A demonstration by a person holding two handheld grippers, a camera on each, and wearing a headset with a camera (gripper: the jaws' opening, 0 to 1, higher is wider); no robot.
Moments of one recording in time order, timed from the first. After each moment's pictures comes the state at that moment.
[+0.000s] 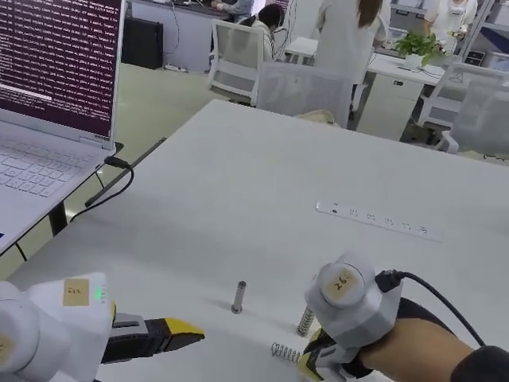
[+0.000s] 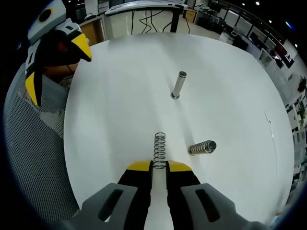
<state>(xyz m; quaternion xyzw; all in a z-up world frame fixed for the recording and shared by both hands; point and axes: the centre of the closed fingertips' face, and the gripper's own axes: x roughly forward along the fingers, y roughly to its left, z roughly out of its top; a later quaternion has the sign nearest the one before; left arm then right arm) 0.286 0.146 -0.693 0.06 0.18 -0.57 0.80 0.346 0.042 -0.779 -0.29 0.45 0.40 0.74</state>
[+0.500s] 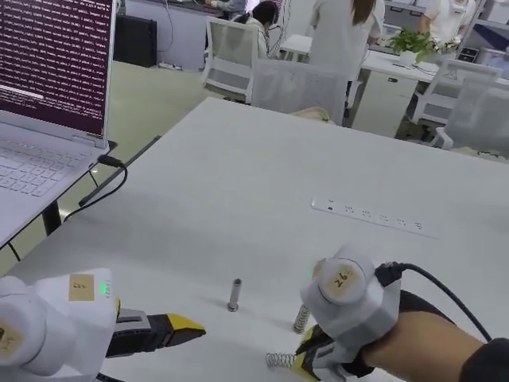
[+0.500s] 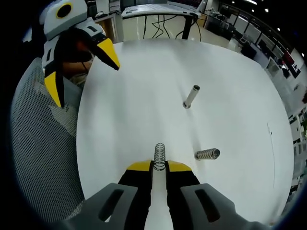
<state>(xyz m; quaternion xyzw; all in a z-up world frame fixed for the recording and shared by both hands) 0.290 0.142 -0.695 0.07 0.18 -0.57 0.80 0.329 0.054 -0.757 -0.31 0.43 0.44 0.72</state>
